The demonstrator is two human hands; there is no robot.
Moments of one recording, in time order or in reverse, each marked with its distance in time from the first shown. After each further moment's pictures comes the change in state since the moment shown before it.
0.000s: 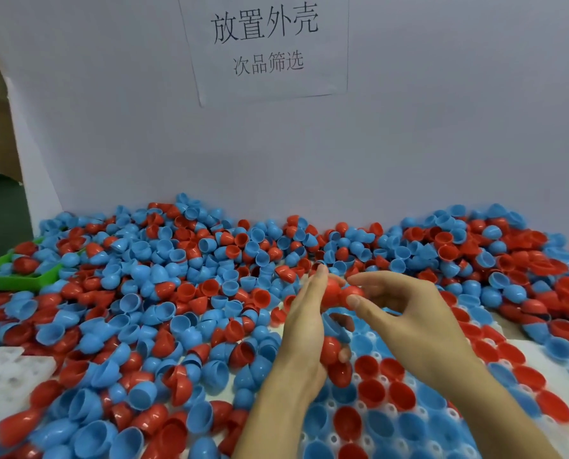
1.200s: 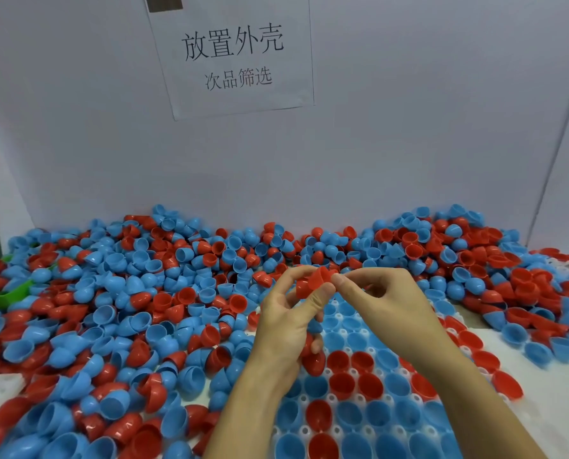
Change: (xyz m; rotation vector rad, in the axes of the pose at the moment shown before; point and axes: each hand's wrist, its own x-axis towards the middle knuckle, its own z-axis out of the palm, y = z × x) left_hand -0.005 0.000 0.005 0.142 -0.085 0.240; right_hand 0.004 0.005 -0.018 -0.039 0.024 0.016
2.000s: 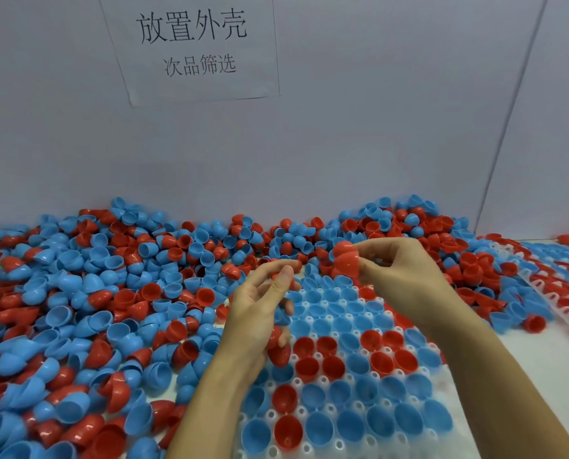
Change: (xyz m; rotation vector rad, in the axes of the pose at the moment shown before) left_hand 0.001 -0.004 0.000 0.027 -0.040 -0.029; right_hand -0.002 -0.005 -0.054 0.009 0.040 0.113
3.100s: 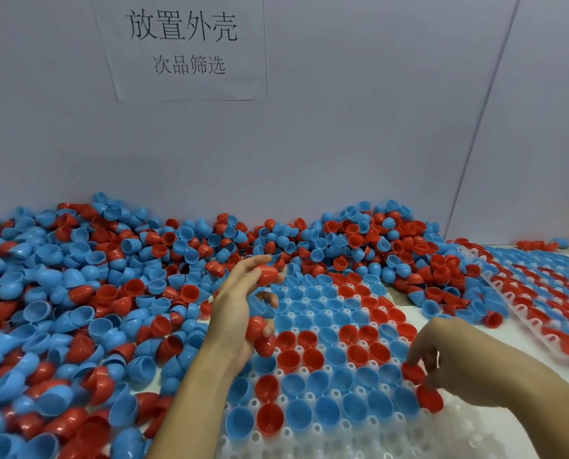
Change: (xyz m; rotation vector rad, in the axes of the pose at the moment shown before) left_hand -0.001 0.003 0.004 -0.125 0.067 -0.062; right_hand -0.062 0.037 -0.063 -0.960 -0.492 0.377
